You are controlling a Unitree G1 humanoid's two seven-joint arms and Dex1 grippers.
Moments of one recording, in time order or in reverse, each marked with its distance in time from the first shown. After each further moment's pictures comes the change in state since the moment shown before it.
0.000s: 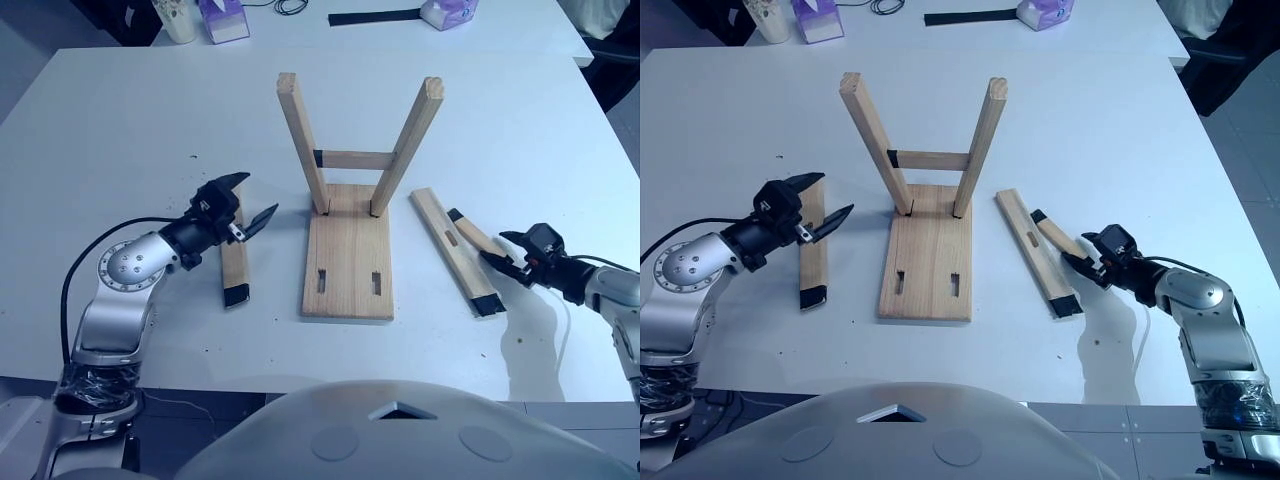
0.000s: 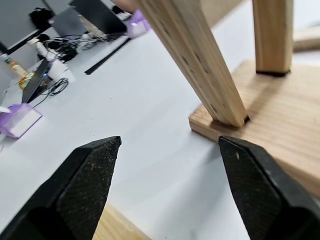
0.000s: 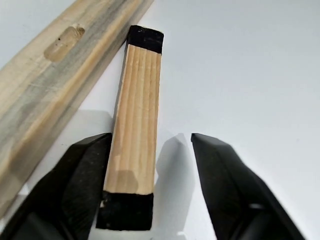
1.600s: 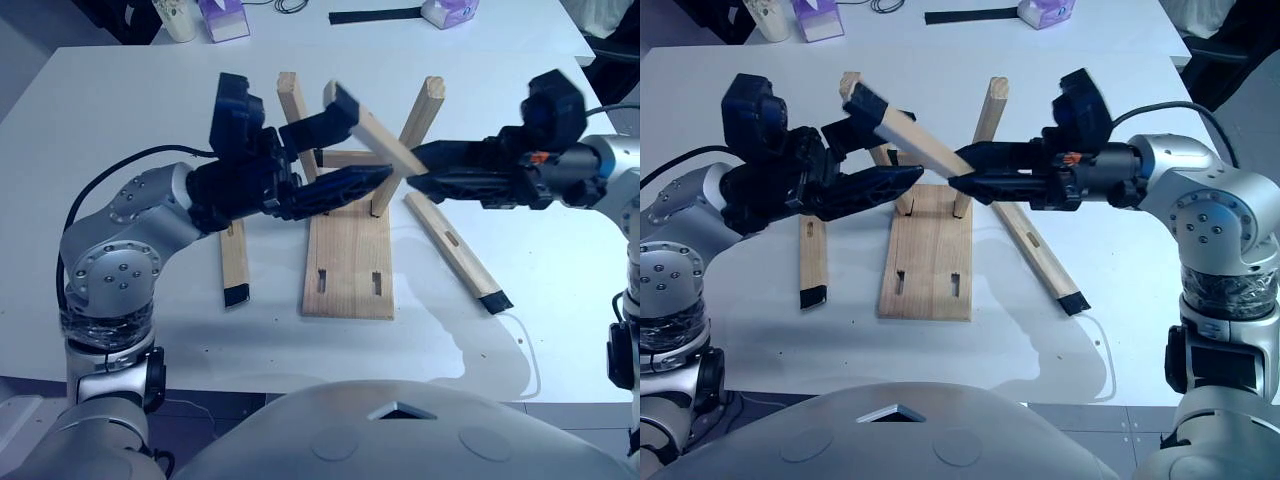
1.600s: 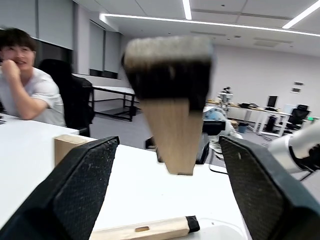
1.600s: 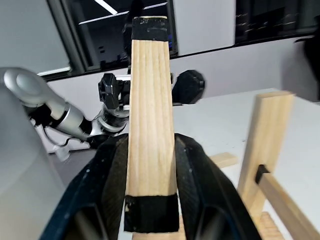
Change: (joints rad) left arm -0.433 -0.039 -0.028 -0.213 -0.987 0.471 -0.016; right arm -0.705 0.017 0.087 -0.283 0.907 0.612 0.322
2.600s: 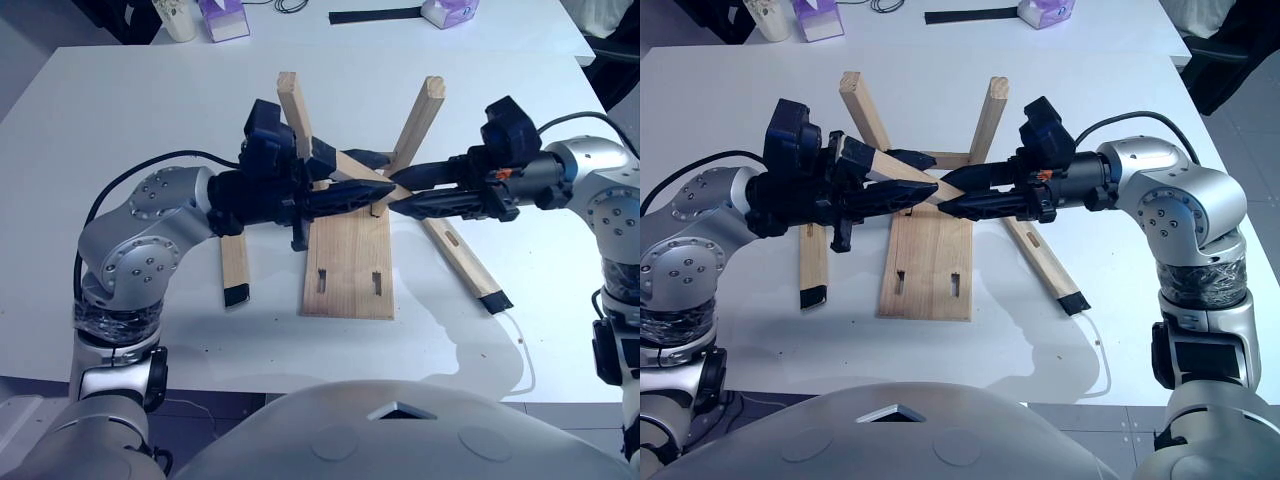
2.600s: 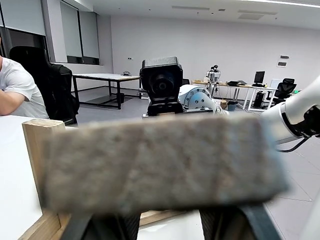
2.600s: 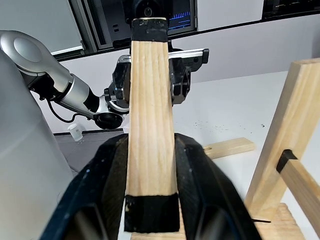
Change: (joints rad) left arm -0.003 0.002 -0.078 0.047 0.175 -0.043 -0.147; right arm -0.014 0.057 0.071 0.042 -0.167 -0.033 0.112
